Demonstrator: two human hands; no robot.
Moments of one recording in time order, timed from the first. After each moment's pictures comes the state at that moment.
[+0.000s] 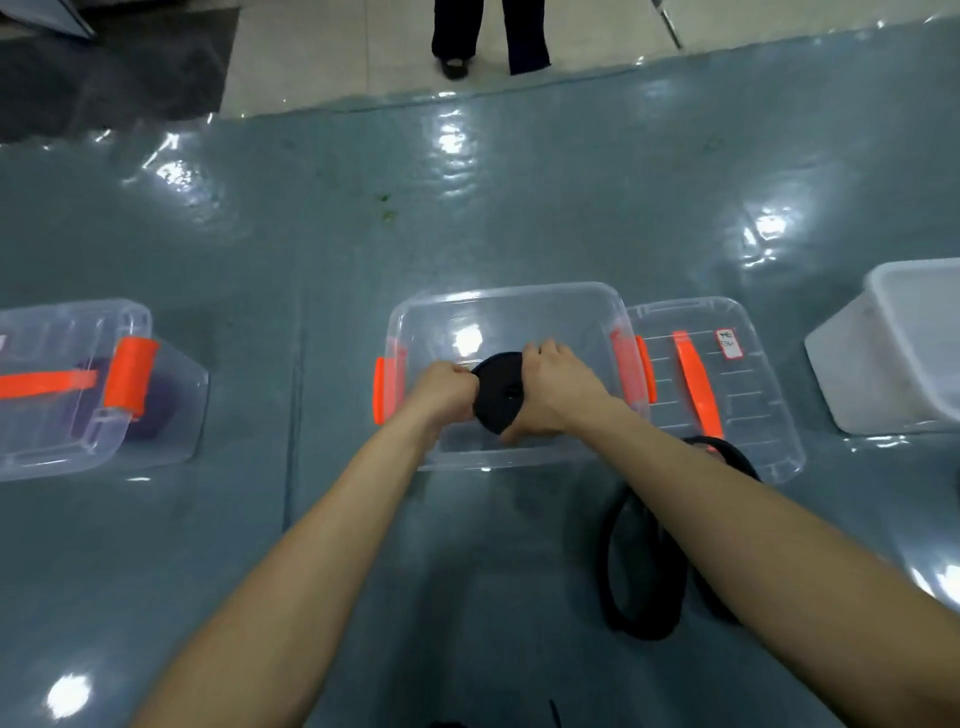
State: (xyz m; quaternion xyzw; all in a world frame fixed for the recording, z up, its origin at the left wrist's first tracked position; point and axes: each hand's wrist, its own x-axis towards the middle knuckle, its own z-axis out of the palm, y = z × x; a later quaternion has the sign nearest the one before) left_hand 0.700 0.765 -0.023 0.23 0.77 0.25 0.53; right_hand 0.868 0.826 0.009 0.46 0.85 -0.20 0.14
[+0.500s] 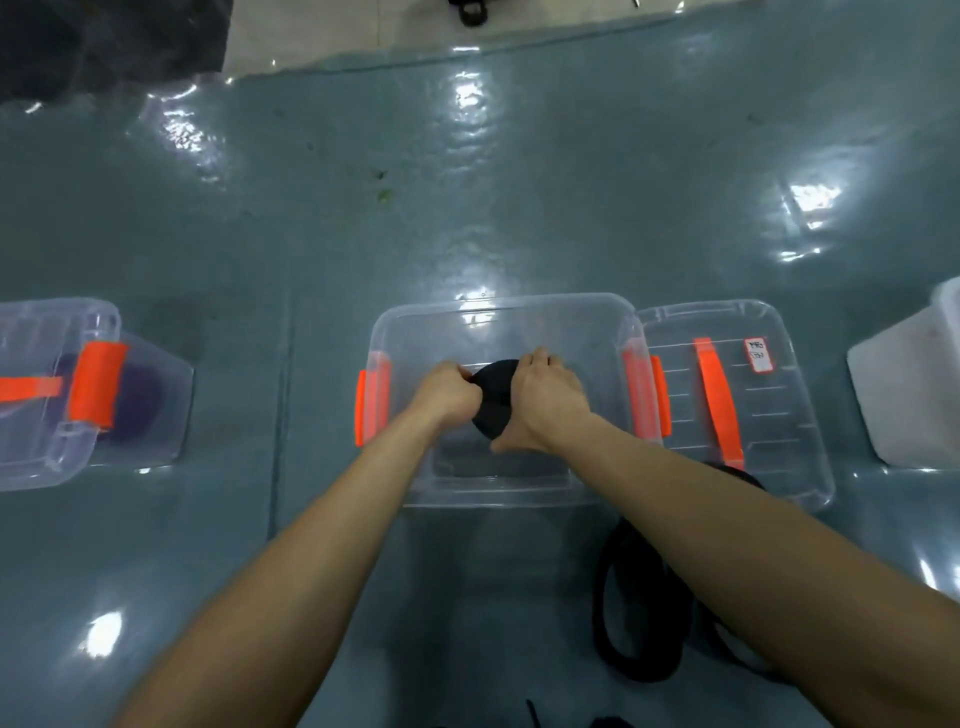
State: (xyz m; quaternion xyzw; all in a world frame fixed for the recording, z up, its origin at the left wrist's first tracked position) left_hand 0.706 0.795 -0.031 0.32 0.82 0.10 0.46; right_hand 0.848 0.844 -0.040 0.46 0.84 -0.18 0.22
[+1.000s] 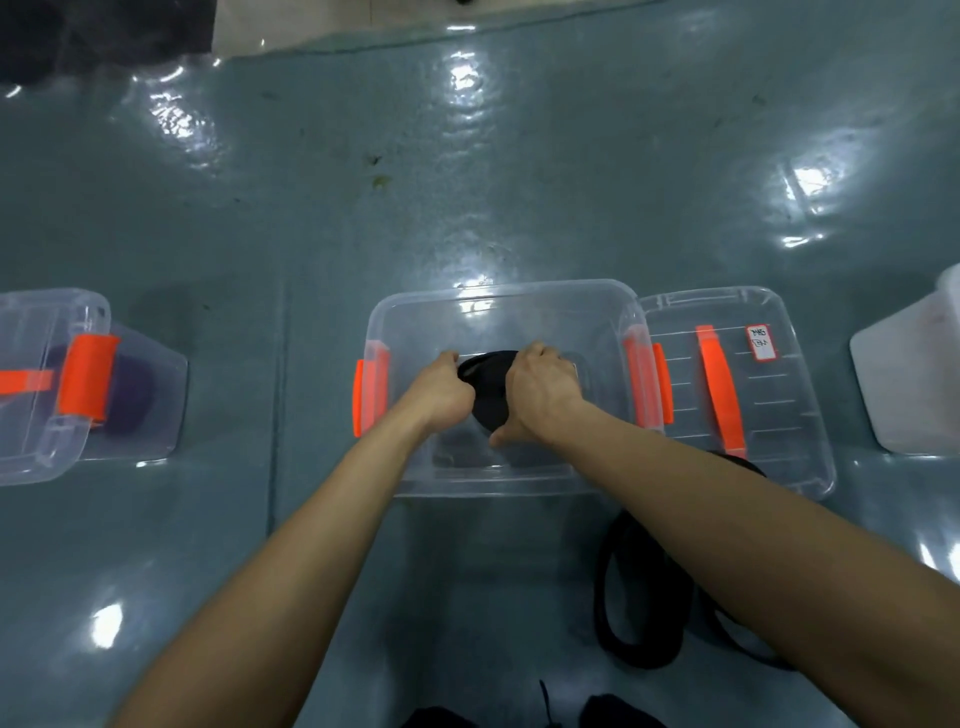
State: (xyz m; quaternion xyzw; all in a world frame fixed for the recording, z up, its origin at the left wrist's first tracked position) left_hand 0.704 0.782 -0.023 0.36 0.81 0.09 0.46; right_hand 0.838 0.842 -0.044 0.45 0.84 -0.11 0.28
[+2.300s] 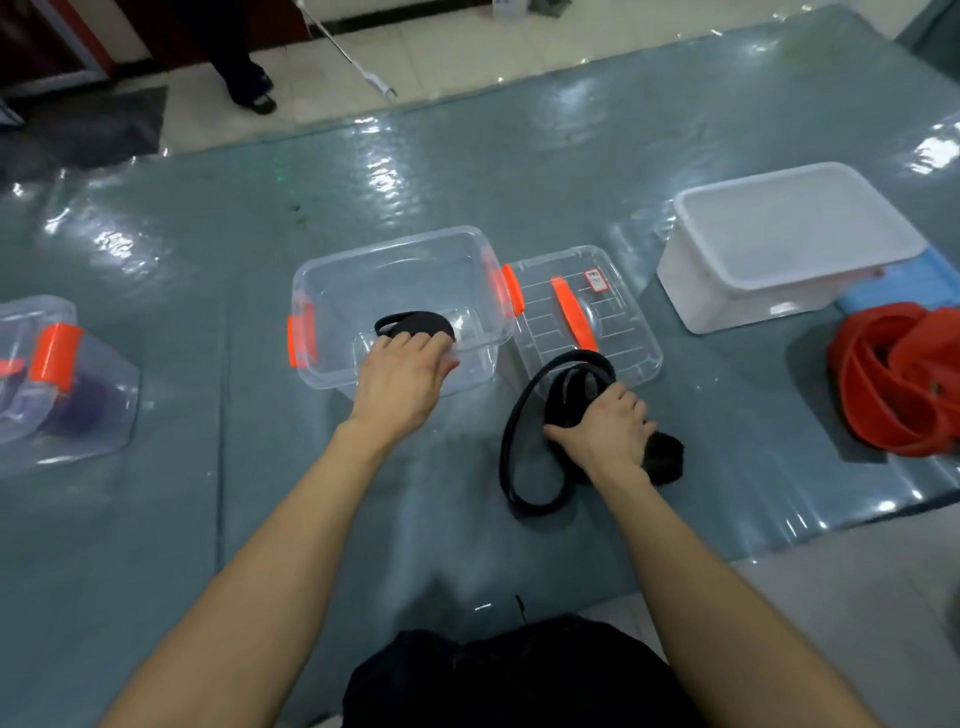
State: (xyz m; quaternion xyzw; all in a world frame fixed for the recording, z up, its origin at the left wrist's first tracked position) left_hand 0.800 0.691 -0.014 0.74 0.66 0.13 -0.06; right_hand 1.076 0.700 -0.061 0.79 0.59 -0.16 0.00
